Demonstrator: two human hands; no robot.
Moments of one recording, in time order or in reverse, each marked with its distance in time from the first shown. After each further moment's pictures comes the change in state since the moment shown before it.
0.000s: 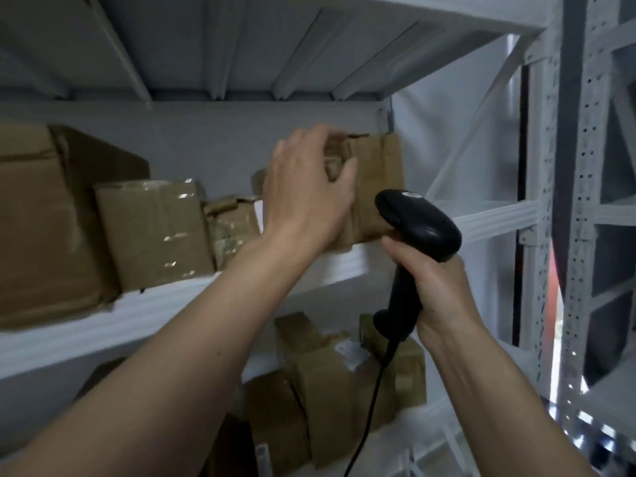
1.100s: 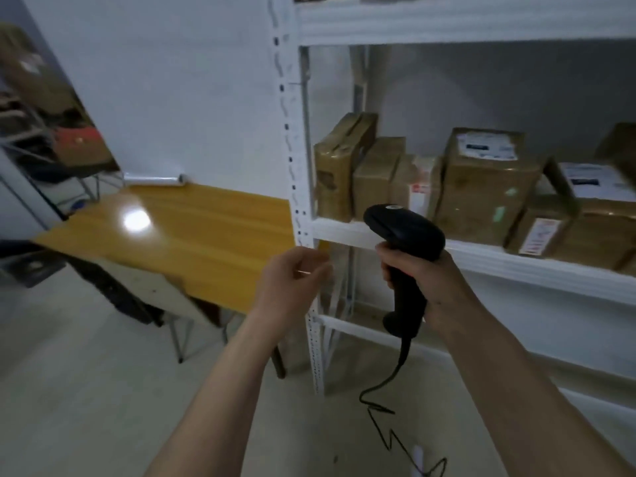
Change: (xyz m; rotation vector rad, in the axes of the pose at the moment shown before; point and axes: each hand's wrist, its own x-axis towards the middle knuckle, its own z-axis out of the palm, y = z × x) left_hand -0.501 -0.197 -0.655 0.134 -0.050 -1.272; right_hand -0.576 0.244 0.388 -0.171 -0.815 0.802
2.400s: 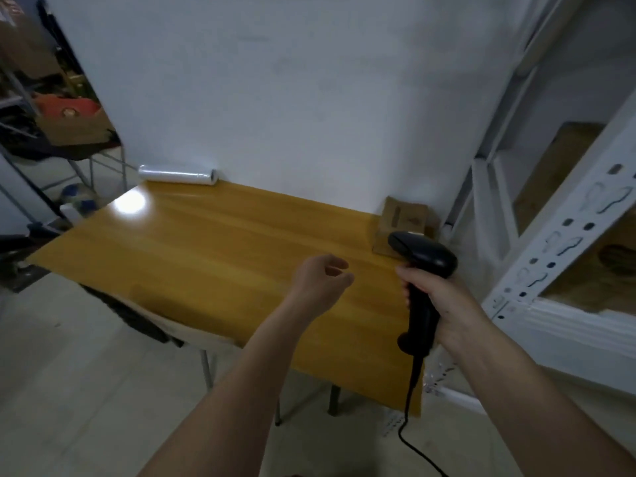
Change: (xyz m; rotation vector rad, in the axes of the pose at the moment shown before) left_hand 0.287 -0.192 -0.205 0.063 -0.228 -0.194; right_hand 0.244 0.104 0.279 -0.008 0.175 0.194
